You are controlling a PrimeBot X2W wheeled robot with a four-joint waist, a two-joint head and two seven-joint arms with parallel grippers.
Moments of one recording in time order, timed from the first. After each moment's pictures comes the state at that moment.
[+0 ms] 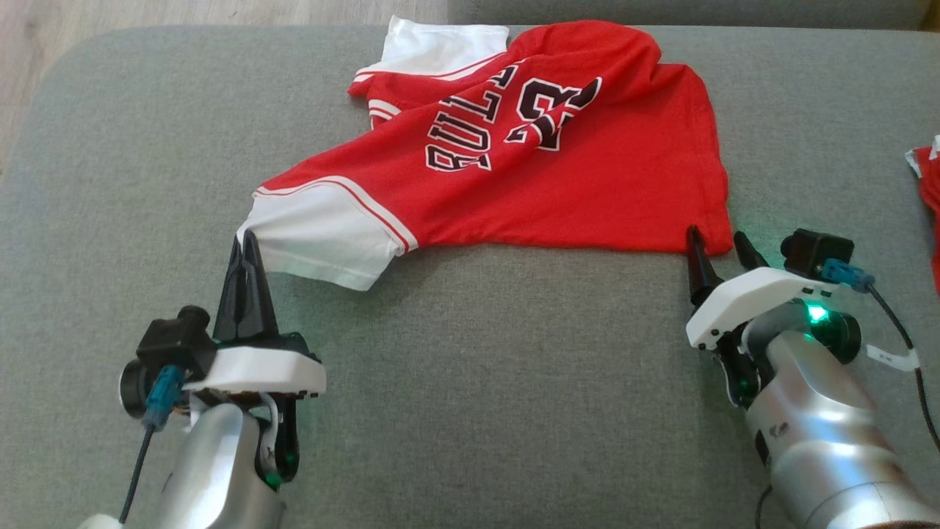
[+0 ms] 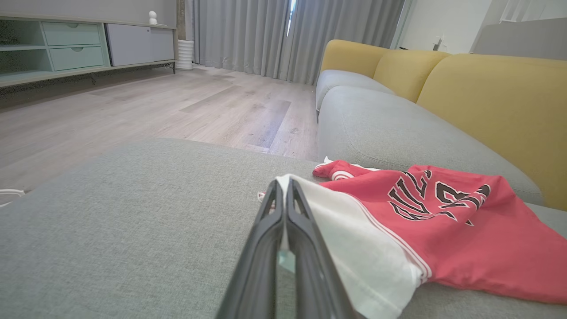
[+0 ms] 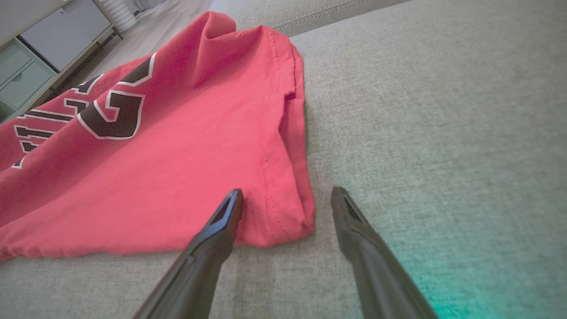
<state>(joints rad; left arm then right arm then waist) -0.30 0.06 -0.15 0.42 -0.33 0.06 -0.25 -0.64 -0.07 0.09 1.13 0.36 0.13 -0.19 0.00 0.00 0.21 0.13</state>
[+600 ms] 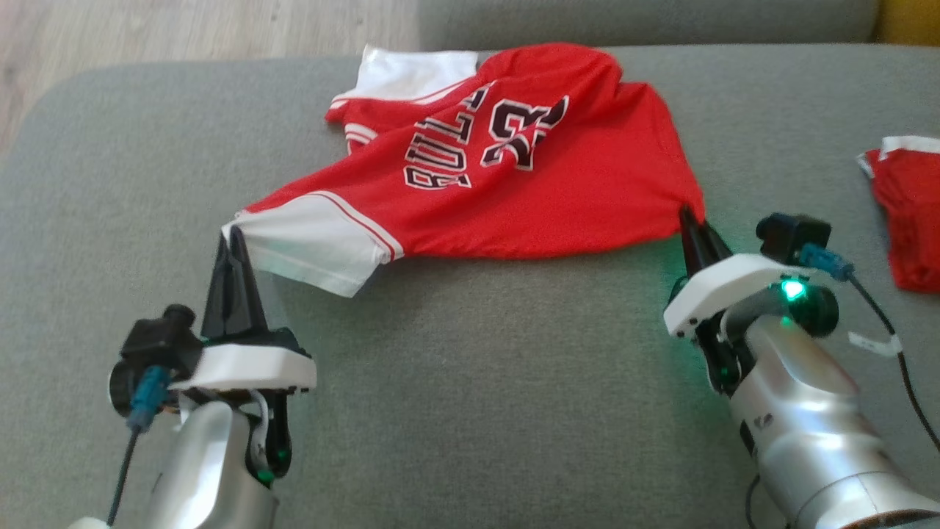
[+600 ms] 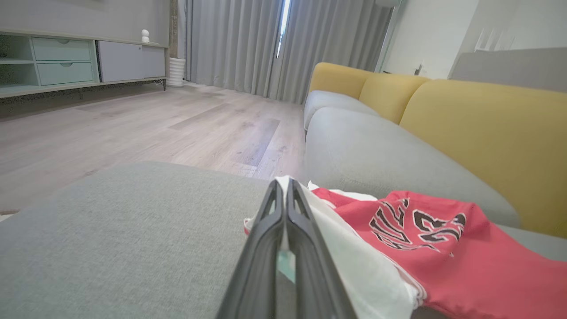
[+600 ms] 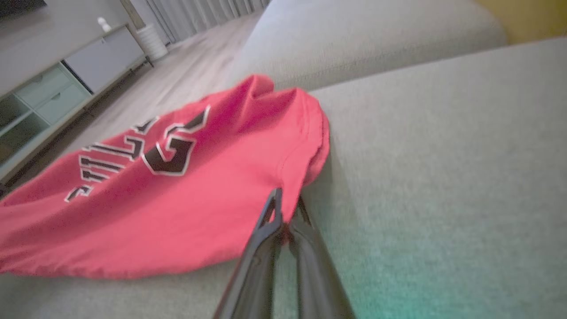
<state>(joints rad) -0.30 0.06 -0.13 0.41 -0.34 0.05 -0.25 -0.67 -0.07 0.25 1.11 0.45 0.13 -0.24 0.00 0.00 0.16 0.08</state>
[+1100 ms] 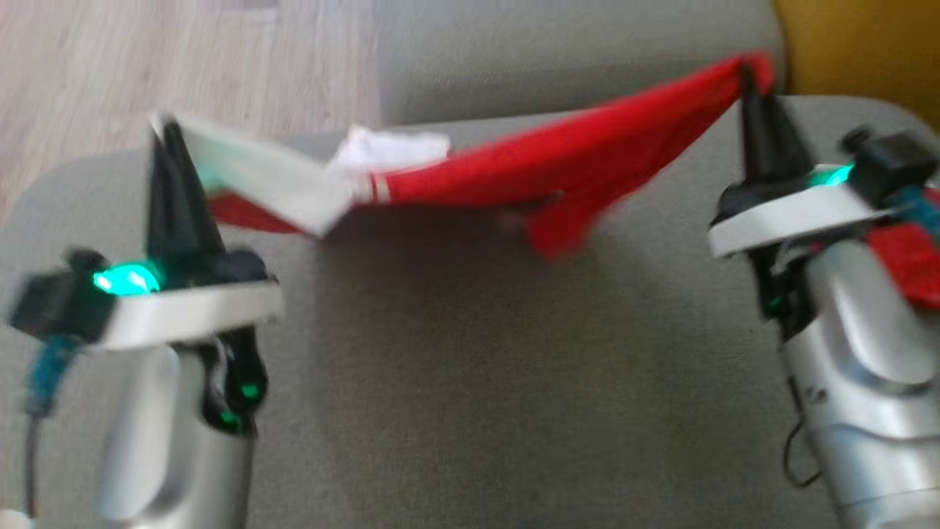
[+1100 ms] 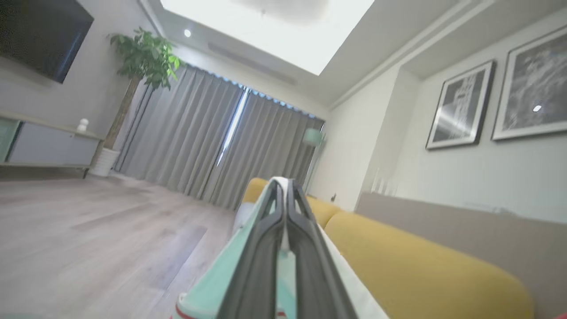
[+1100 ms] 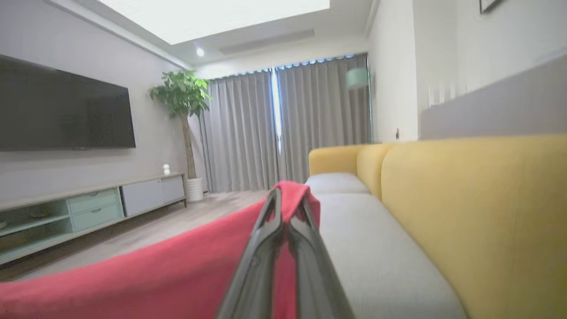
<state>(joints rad) -0.35 0.06 -0.08 0.07 -0.47 -0.02 -0.22 -0.57 -0.14 0.17 0.47 0.30 0.13 -0.25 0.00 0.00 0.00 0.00</state>
